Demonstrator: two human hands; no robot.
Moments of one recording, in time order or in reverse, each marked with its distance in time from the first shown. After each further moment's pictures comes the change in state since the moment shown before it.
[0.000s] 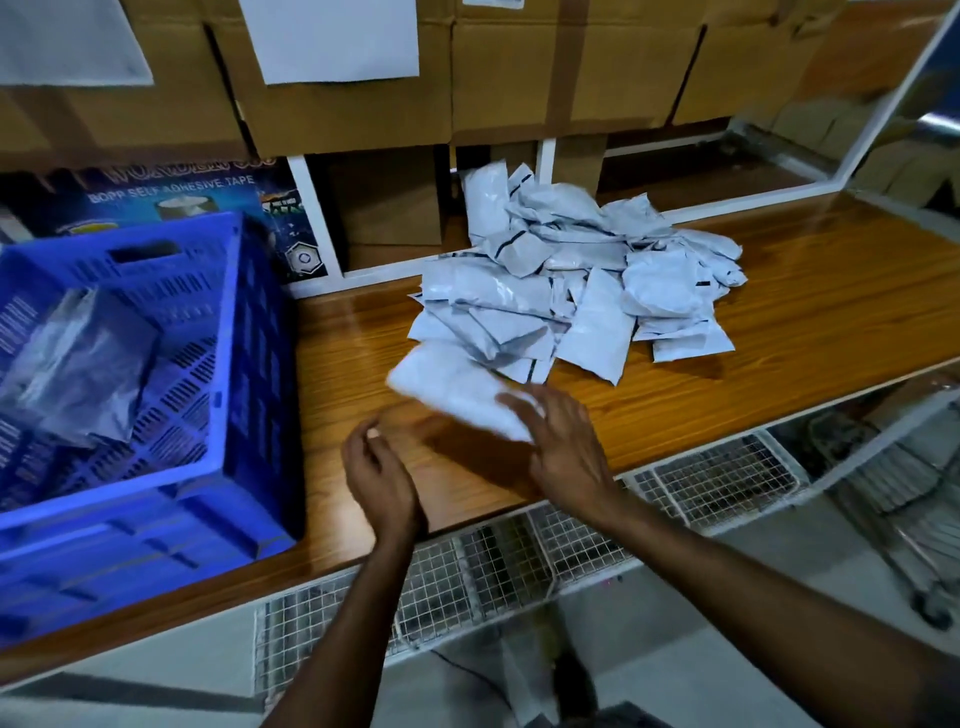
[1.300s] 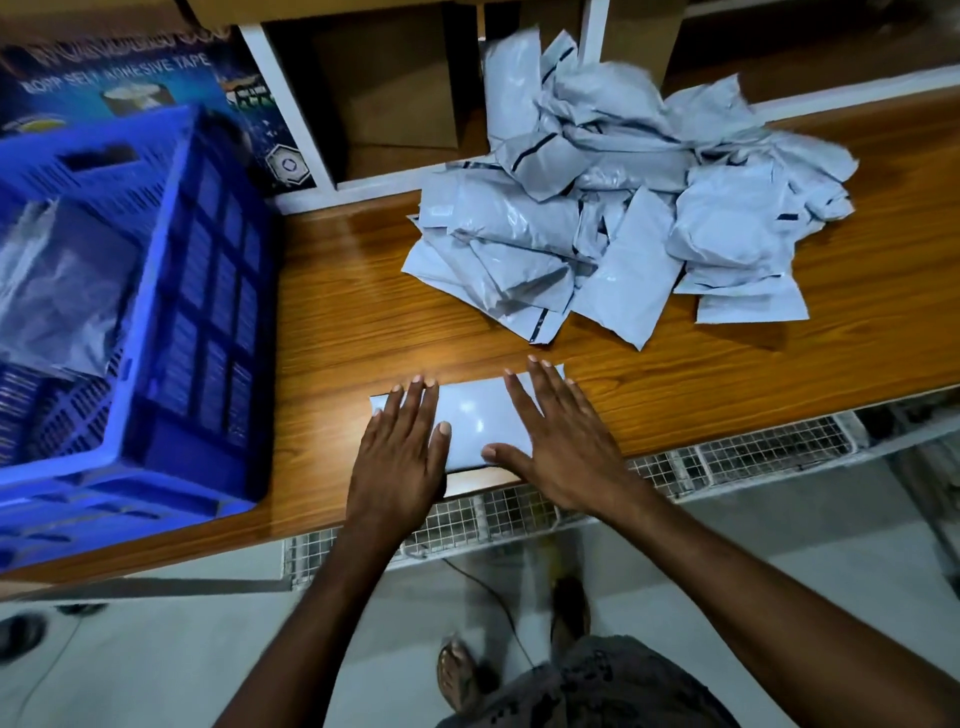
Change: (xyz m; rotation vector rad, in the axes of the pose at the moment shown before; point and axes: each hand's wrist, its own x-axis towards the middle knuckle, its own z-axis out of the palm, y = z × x) left_hand -0.030 -0.003 0.009 1.025 -0.694 0.416; right_hand -0.013 0.053 0.035 0.025 -0.581 0.073
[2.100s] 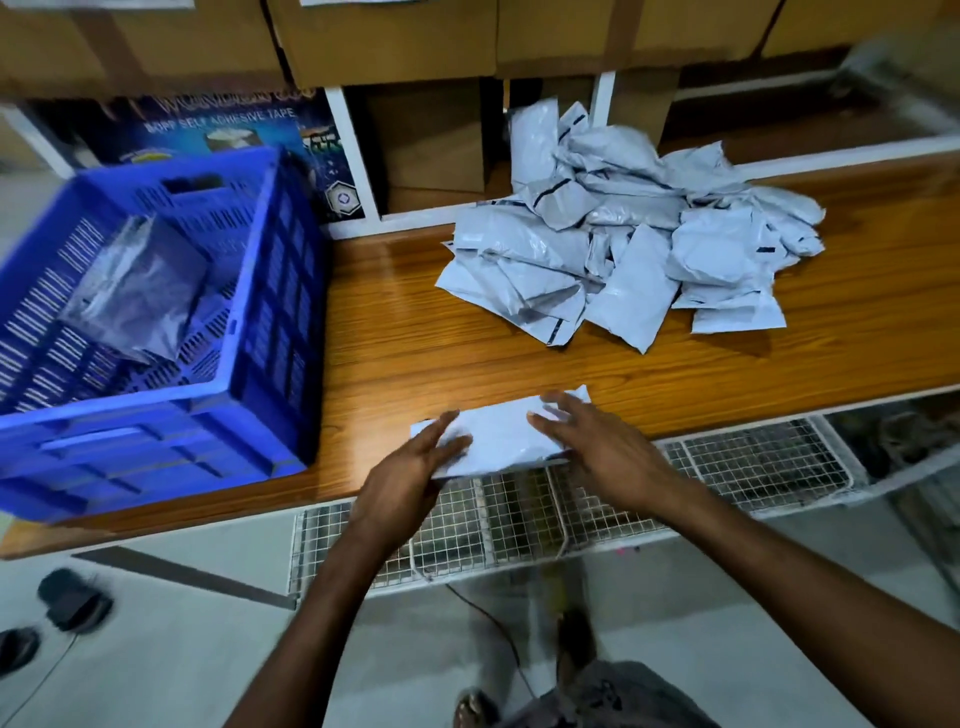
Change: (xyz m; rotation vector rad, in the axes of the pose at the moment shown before) left_hand -0.057 -0.028 -0.033 -0.130 0.043 0.325; right_hand -0.058 -0.005 -0.038 -0.040 0.048 -0.258
